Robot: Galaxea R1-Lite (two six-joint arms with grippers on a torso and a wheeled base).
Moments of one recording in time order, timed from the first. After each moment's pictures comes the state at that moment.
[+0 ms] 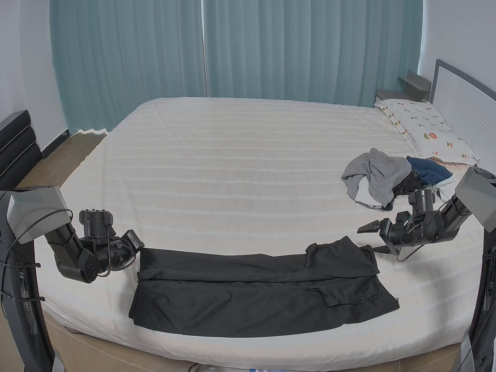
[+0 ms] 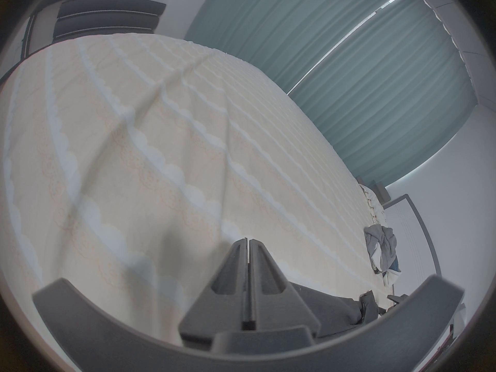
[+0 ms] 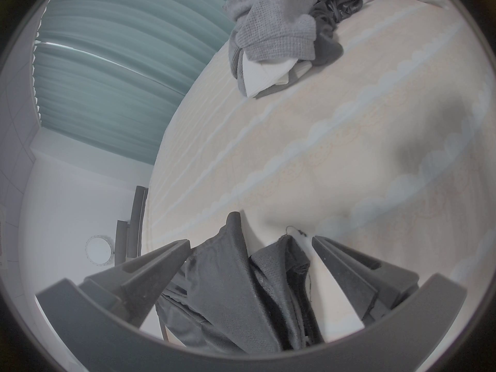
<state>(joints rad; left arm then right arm) 0.03 2.31 -0.75 -0.95 -0.21 -0.70 -0.09 2.37 -1.12 -0.43 0.57 0.54</state>
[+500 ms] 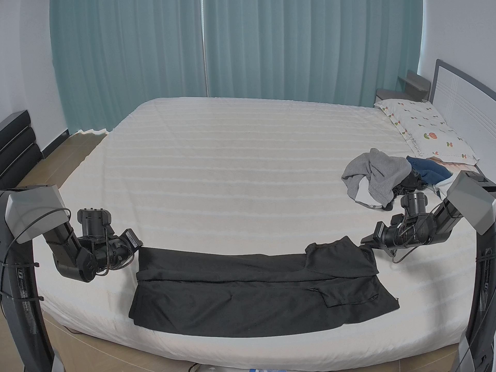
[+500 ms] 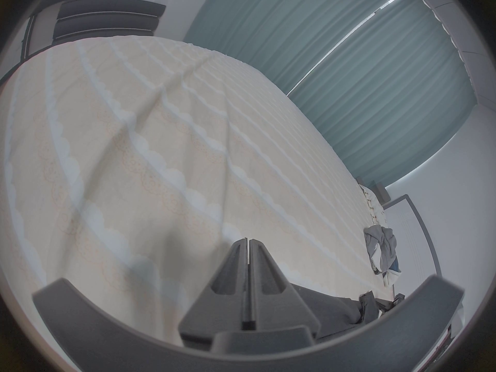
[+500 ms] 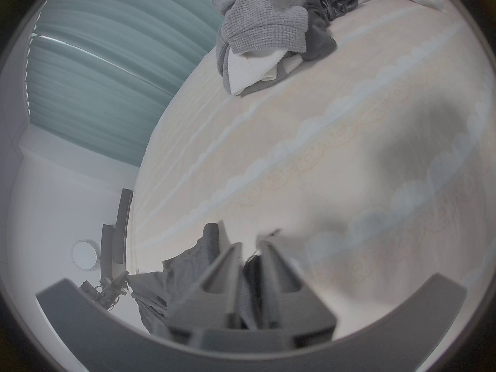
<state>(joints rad) 0.04 2.30 -0.75 -0.95 -0.21 -0.69 -0.06 2.43 -1.17 -0.43 0.47 0.54</state>
